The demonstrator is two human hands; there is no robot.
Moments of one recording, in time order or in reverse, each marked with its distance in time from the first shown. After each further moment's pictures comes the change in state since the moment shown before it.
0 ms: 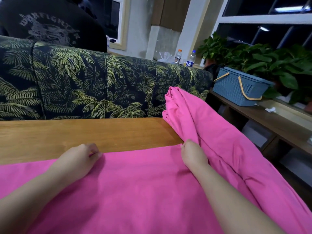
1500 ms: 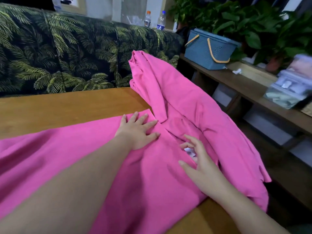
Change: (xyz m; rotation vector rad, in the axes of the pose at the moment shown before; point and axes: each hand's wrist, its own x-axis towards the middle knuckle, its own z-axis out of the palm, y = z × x) left_hand 0.013 0.185 0.112 0.332 -0.285 0.526; right_hand -0.172 0.098 -0.048 0.675 -0.075 -0.159
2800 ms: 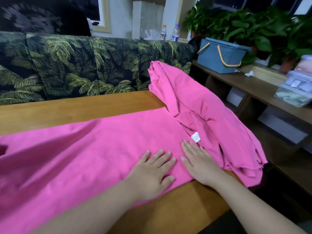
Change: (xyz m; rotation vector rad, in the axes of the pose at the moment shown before) left_hand -0.192 0.054 0.023 -0.044 -0.048 0.225; right_hand -0.037 -0.012 0.015 -0.805 -0.377 0.016
